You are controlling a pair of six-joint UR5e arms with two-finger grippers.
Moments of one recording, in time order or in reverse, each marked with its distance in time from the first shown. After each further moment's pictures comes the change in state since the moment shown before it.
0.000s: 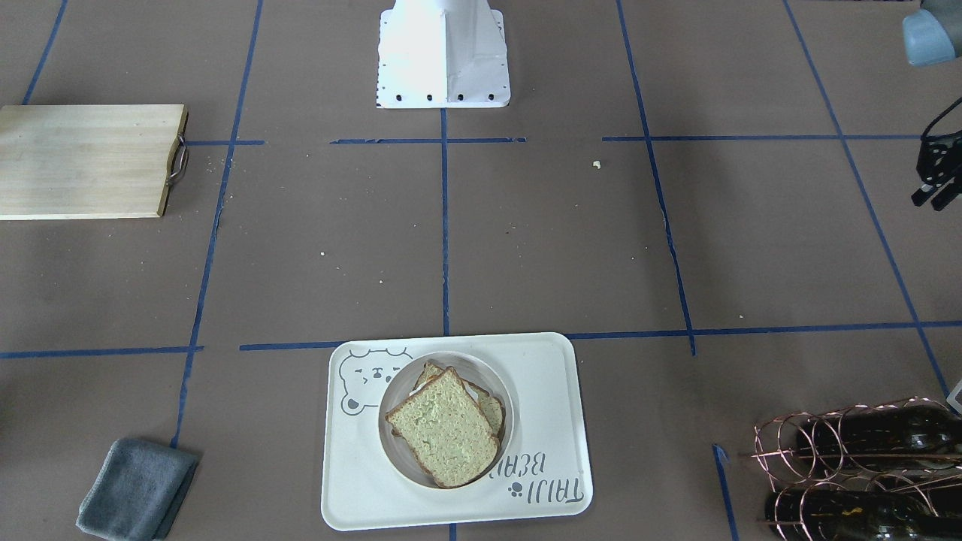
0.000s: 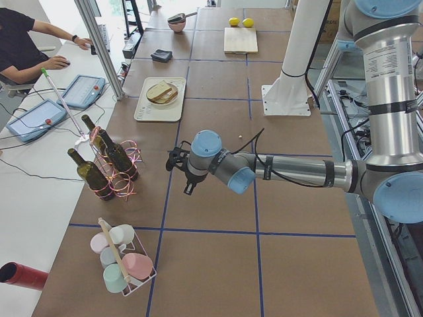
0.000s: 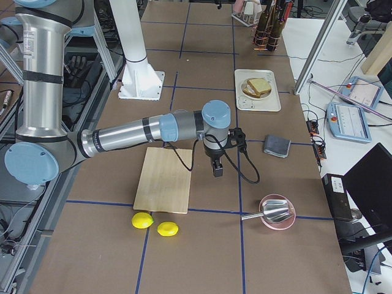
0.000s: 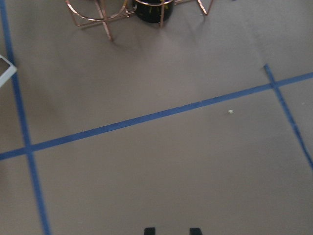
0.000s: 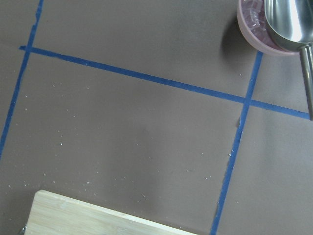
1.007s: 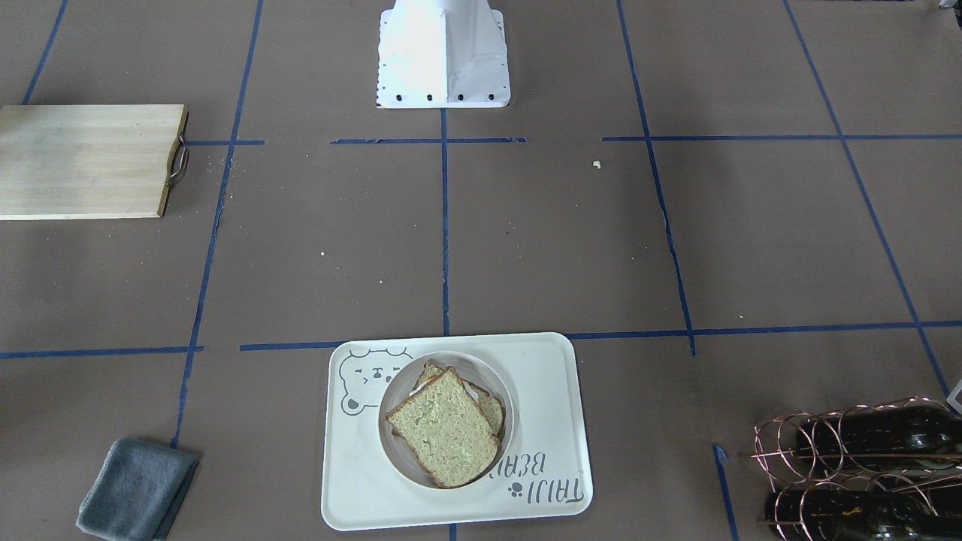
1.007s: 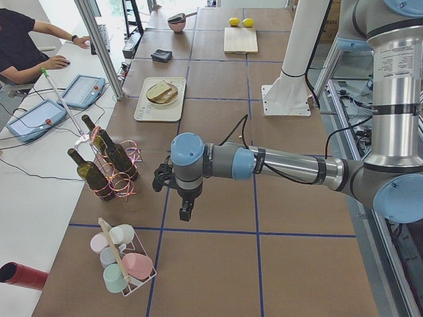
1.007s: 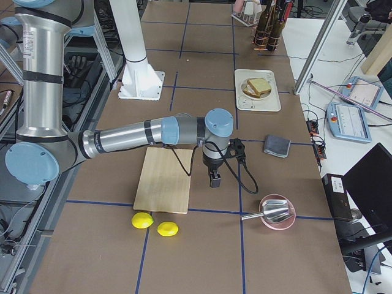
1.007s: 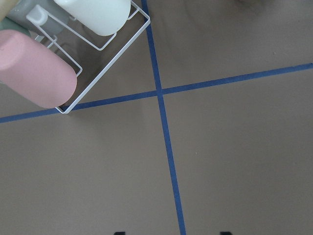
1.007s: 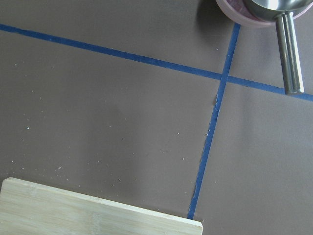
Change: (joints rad) left arm -0.158 -0.077 -0.030 0.468 -0.039 0.258; right arm -0.008 0.004 -0.037 -0.042 -0.045 -0.017
